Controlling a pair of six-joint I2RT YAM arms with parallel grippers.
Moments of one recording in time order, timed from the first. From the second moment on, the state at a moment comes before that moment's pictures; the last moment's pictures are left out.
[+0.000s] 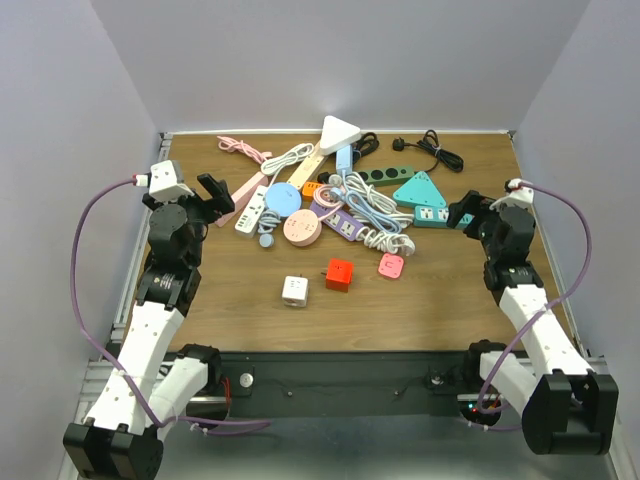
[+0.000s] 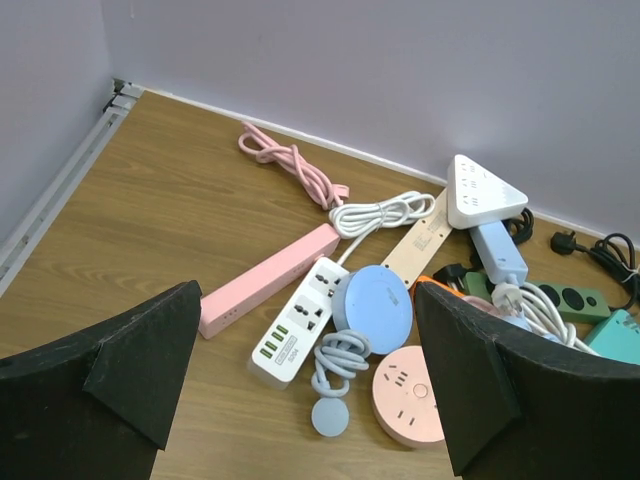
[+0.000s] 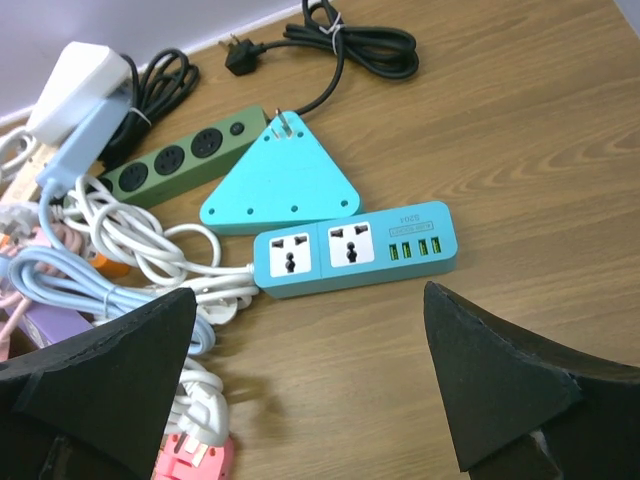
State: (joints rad) left arm -0.19 0.78 0.77 -0.03 -0.27 -0.32; right arm -0.03 0.93 0.56 0.14 0.03 0.32
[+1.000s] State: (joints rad) left arm -0.80 1.14 0.74 -0.18 -0.29 -0.56; right arm 0.03 0.99 0.58 0.10 0.01 0.29
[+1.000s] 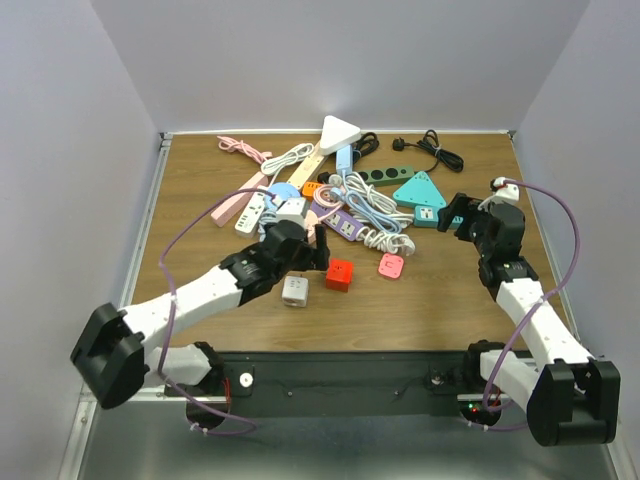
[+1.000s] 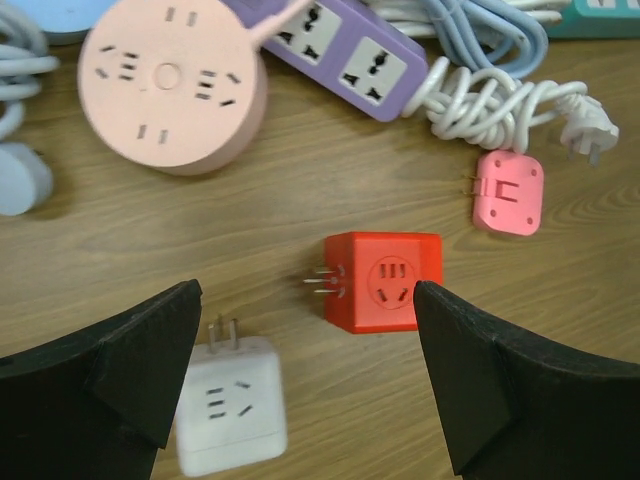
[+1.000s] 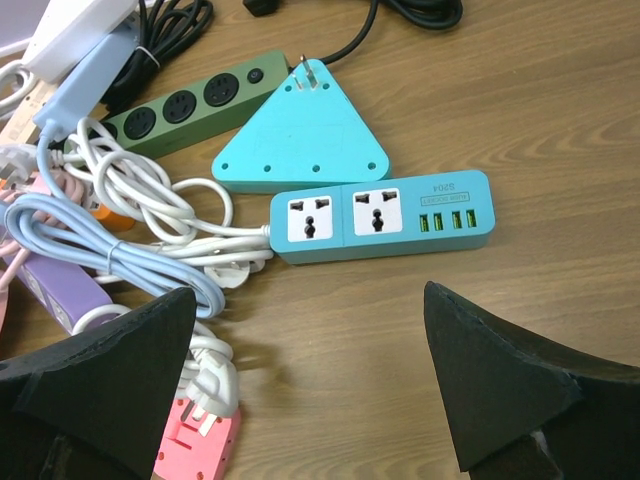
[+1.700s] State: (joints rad) left arm -0.97 1.53 0.92 -0.15 -0.26 -0.64; right arm 0.03 1.00 0.58 0.08 0.03 0.31
